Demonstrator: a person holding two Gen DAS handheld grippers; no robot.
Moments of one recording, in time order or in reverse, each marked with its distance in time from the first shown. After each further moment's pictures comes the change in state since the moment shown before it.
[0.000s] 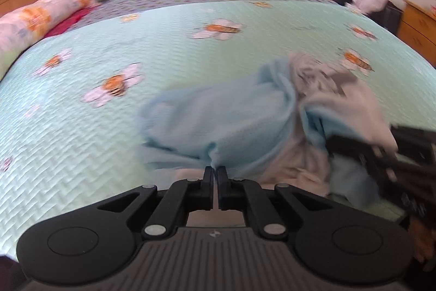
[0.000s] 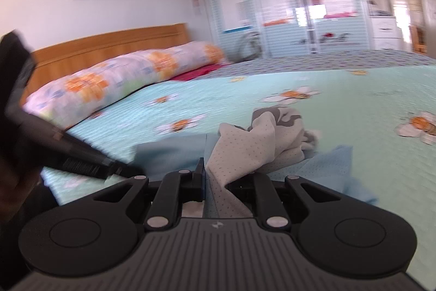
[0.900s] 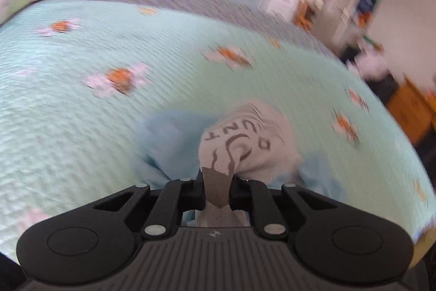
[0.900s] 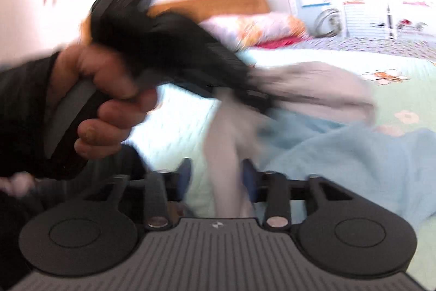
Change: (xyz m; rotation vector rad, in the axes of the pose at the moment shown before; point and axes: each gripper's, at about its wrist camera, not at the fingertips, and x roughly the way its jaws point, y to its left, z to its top) left arm -0.008 0.073 0.028 -0.363 -0.109 -0.140; right arm -0.019 0.053 -0.006 -0.010 0.084 0.264
